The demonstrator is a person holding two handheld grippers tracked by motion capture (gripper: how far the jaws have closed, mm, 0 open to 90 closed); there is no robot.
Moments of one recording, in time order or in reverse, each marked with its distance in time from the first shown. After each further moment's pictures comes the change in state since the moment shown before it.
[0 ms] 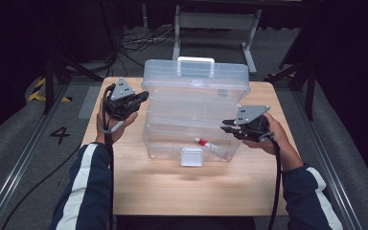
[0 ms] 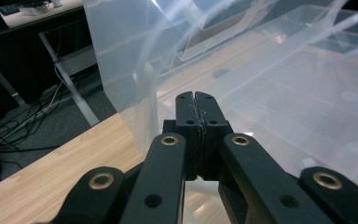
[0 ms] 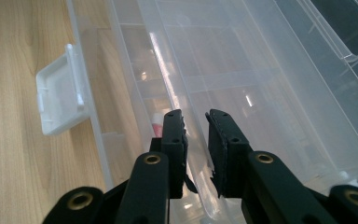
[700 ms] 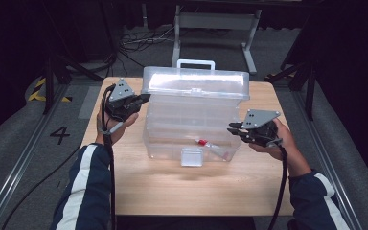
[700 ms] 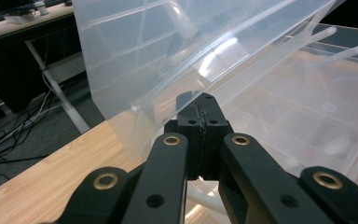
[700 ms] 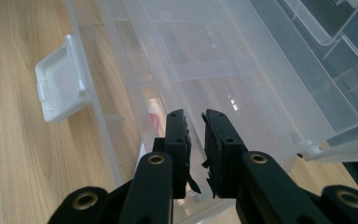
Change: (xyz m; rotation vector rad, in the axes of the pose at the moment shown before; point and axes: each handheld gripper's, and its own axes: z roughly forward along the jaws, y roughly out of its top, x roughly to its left) left arm -0.005 0.001 -0.008 -0.004 -0.055 0.042; right arm 0.007 -0.013 -0.018 -0.010 -0.050 0.015
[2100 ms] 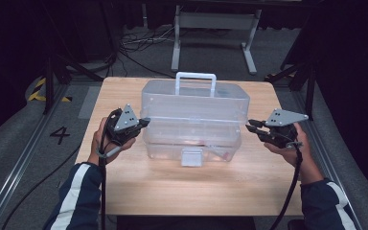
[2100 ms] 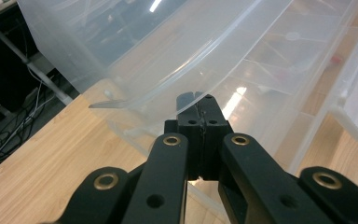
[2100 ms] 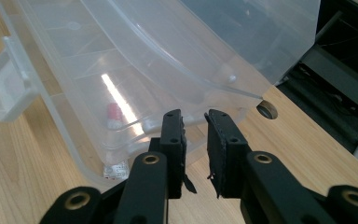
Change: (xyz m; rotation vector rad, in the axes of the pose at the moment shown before) left arm -0.036 -0.039 -0.016 0.134 -0.044 0.175; right arm -0.015 -0.048 -0.022 -0.060 -0.128 0.211
